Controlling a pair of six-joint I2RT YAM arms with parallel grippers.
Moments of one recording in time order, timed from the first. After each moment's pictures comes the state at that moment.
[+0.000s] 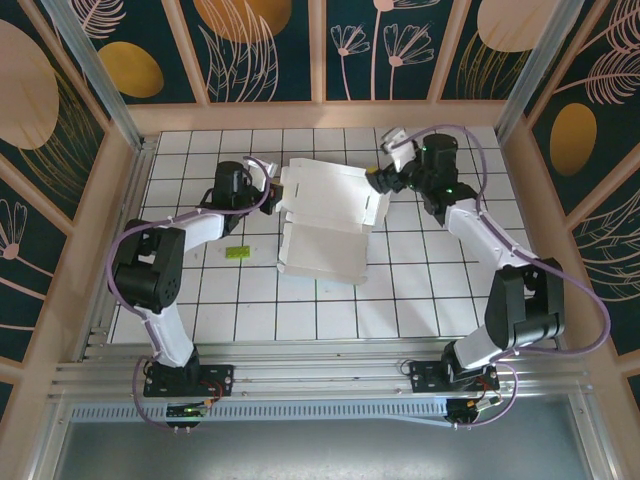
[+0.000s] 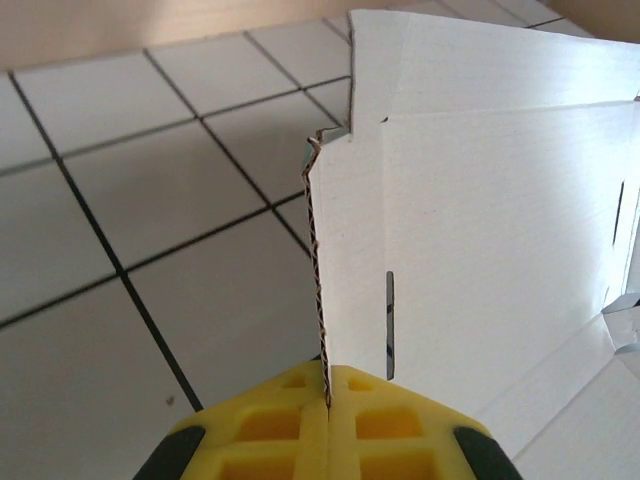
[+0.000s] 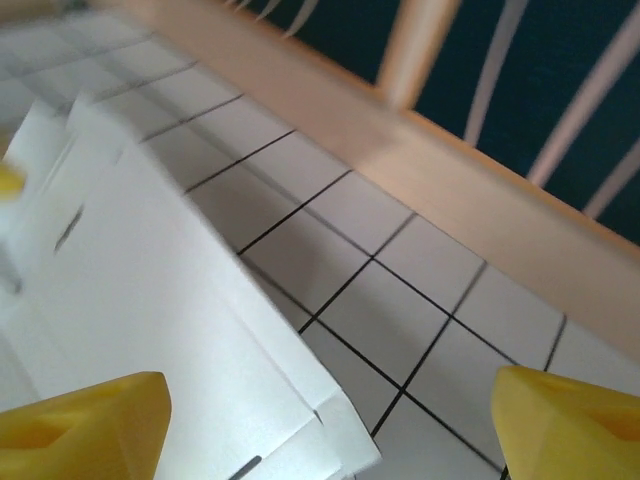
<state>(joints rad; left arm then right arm) -0.27 1.83 1.03 0.32 0.46 0.00 0.26 1.53 1.16 -0.07 -0.35 -0.50</state>
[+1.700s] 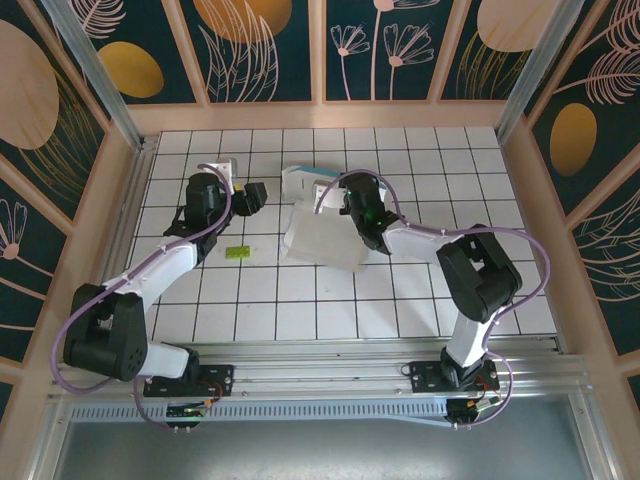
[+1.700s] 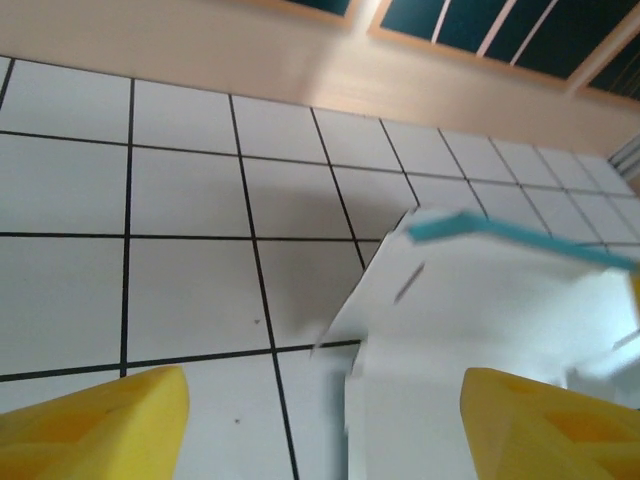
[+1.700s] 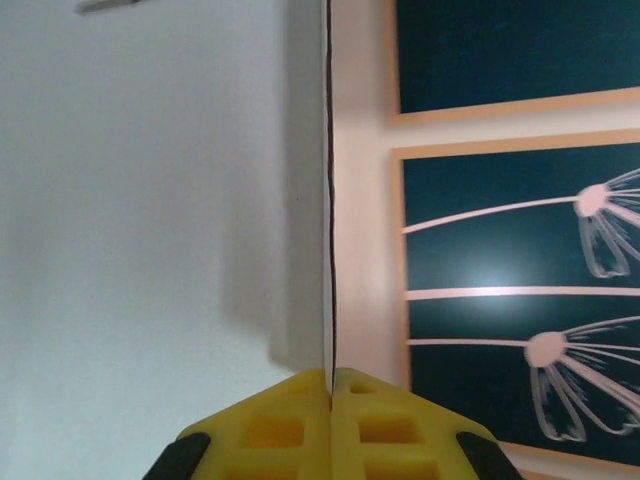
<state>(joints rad) -0.26 1.40 0.84 0.15 0.16 -0.34 0.64 1.77 1.03 0.44 0.35 -1.31</state>
